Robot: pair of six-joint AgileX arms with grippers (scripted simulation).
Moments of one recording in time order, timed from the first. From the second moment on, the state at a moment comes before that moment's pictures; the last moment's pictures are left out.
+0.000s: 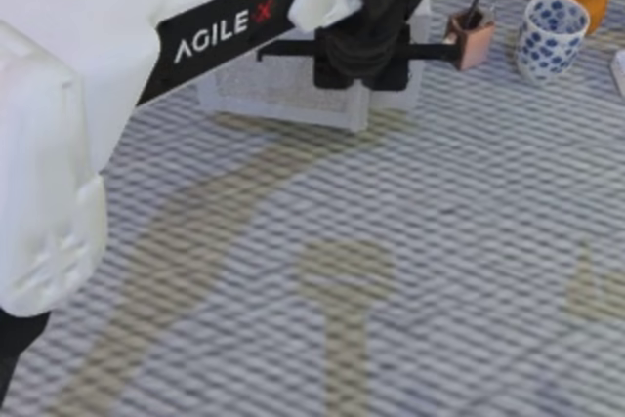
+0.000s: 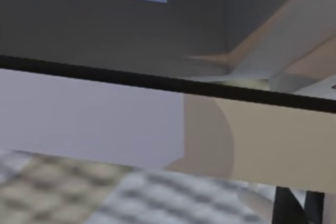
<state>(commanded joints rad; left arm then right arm) -0.71 2.26 2.04 -0.91 -0.30 -0.57 0.00 0.00 0.00 0.00 0.00 0.00</state>
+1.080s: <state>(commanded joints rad) -0.71 2.15 1.87 -0.82 -0.26 -0.47 0.00 0.00 0.00 0.00 0.00 0.00</state>
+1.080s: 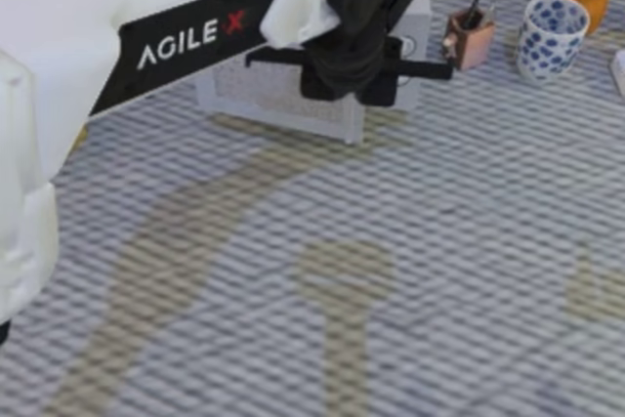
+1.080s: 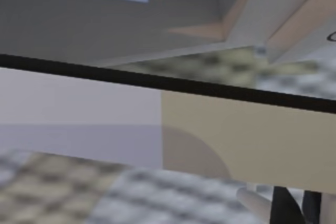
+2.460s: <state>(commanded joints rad) -0.71 2.12 1.81 -0.78 -0.24 -0.43 0.00 0.00 0.00 0.00 0.00 0.00</state>
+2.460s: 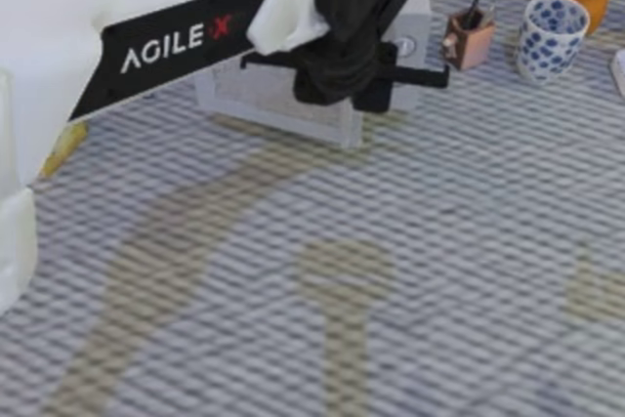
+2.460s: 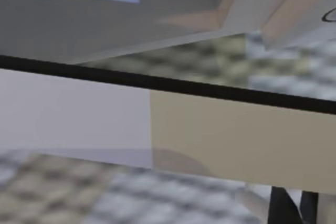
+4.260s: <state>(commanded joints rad) -0.70 2.06 1.71 -0.74 -0.20 -0.37 0.00 0.00 0.00 0.00 0.00 0.00</state>
